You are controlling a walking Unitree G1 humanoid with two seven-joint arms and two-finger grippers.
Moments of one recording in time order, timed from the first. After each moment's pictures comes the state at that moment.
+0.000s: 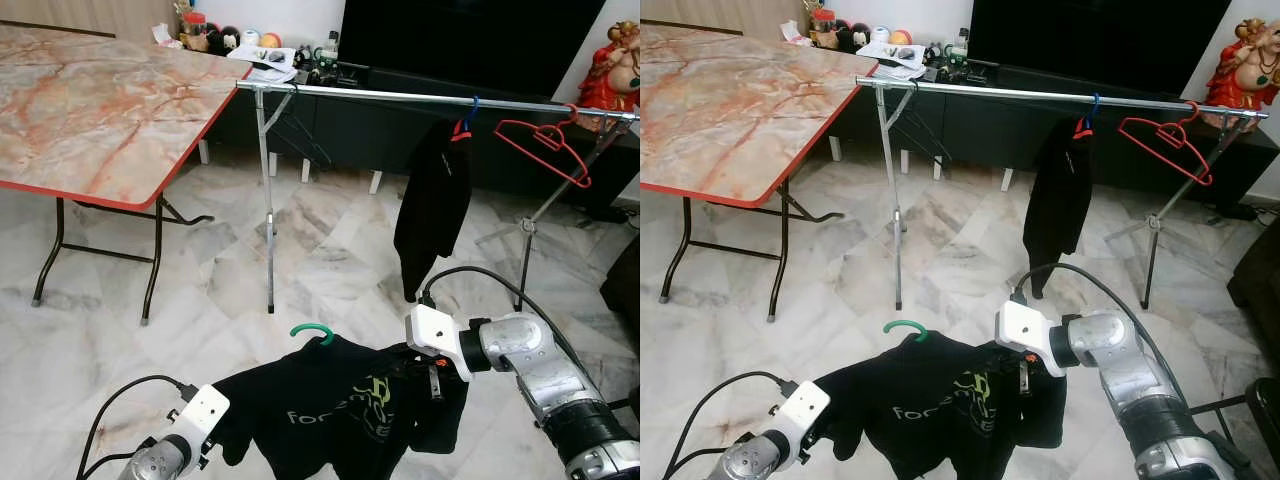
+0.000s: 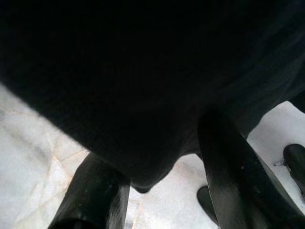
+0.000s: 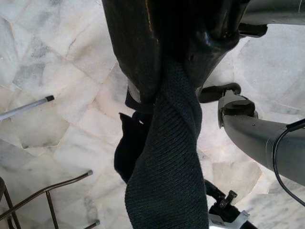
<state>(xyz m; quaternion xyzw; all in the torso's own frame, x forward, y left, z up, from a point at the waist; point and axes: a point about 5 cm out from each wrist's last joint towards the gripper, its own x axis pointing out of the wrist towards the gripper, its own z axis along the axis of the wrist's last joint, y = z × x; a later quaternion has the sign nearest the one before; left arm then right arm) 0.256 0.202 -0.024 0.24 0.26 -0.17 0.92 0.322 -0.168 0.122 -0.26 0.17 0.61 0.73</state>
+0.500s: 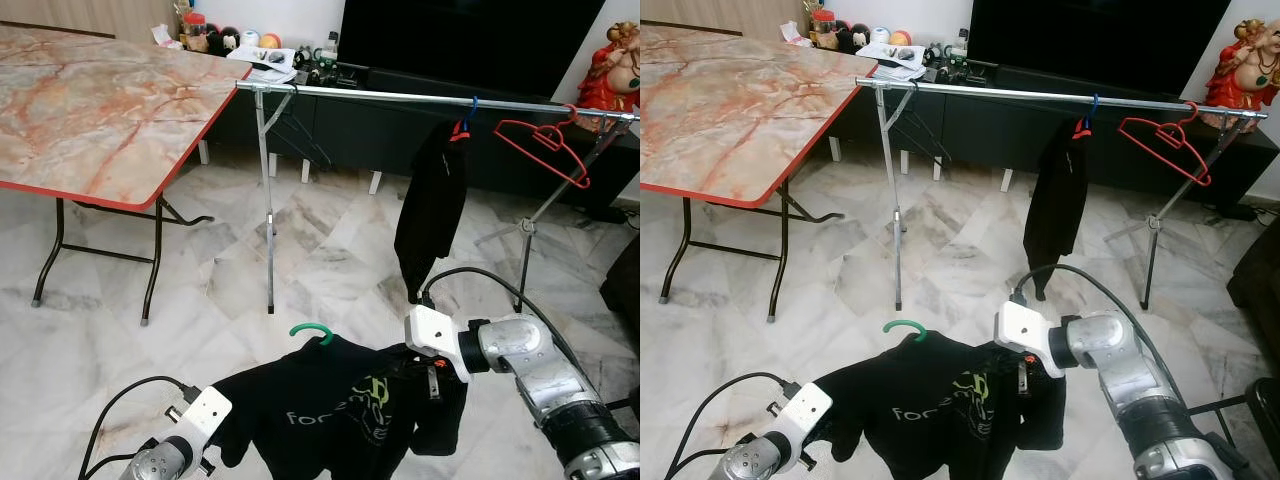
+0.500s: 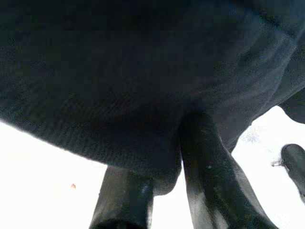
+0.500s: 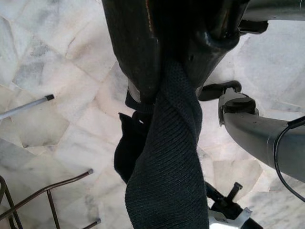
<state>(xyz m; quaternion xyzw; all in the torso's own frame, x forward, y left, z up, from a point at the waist) 0.255 0.201 -0.024 0.24 0.26 -0.17 0.92 0.322 -0.165 0.120 -0.25 0.17 0.61 0.73</state>
